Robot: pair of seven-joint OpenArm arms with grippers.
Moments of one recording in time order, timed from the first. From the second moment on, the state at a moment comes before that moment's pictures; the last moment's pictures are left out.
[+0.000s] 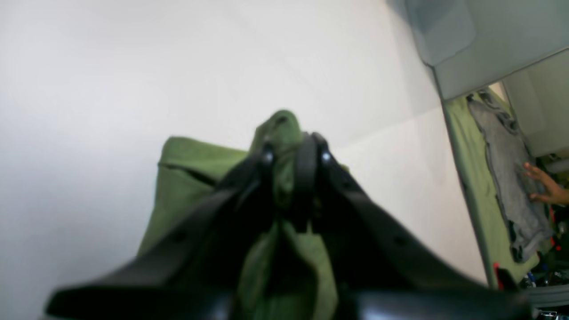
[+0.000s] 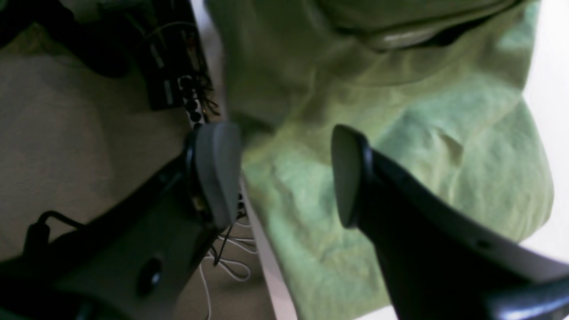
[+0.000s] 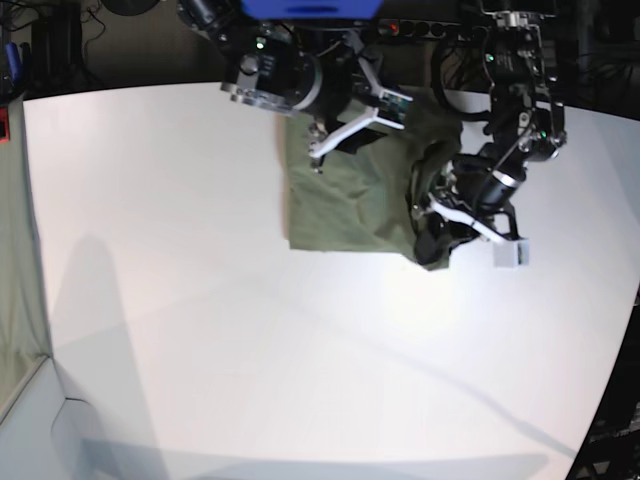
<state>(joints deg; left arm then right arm) 10.9 -7.6 -7.6 103.4 -45.8 -10.2 37.7 -14.2 3.2 -35.7 112.8 -7.3 39.7 -50.3</state>
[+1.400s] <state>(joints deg) 14.3 -12.4 -20.0 100.6 -45.8 -16.7 40.1 -14.1 3.8 -31.7 112.7 -7.3 39.7 -50.3</state>
